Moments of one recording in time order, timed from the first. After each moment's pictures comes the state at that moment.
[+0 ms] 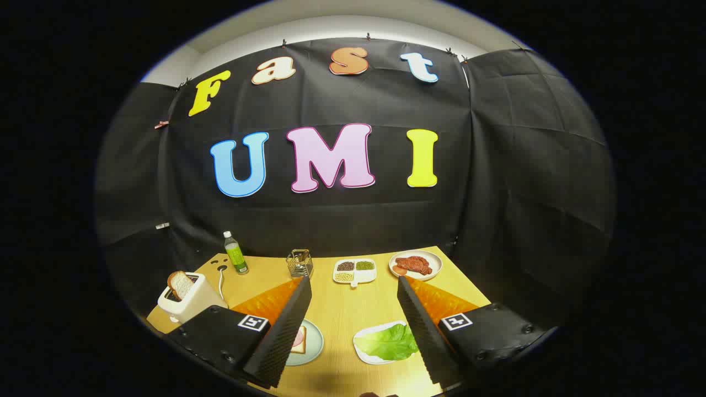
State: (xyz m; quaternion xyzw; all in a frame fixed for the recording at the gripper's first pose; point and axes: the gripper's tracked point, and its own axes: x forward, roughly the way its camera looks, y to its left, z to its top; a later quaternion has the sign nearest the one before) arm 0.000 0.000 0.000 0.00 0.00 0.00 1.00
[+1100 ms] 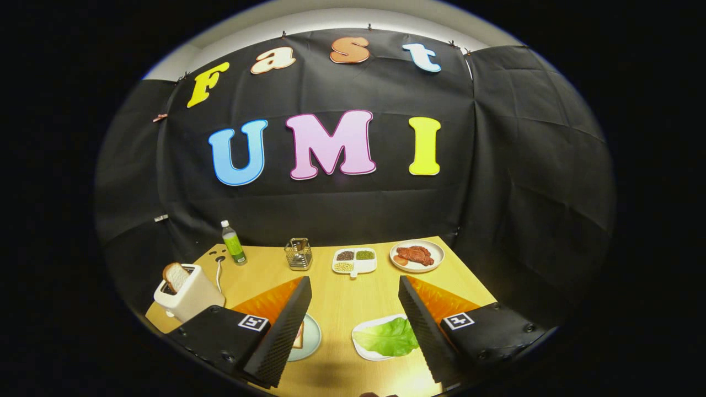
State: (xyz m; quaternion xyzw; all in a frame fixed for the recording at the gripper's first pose) arm 0.014 -0.009 -0.021 0.00 0.03 0.00 1.00
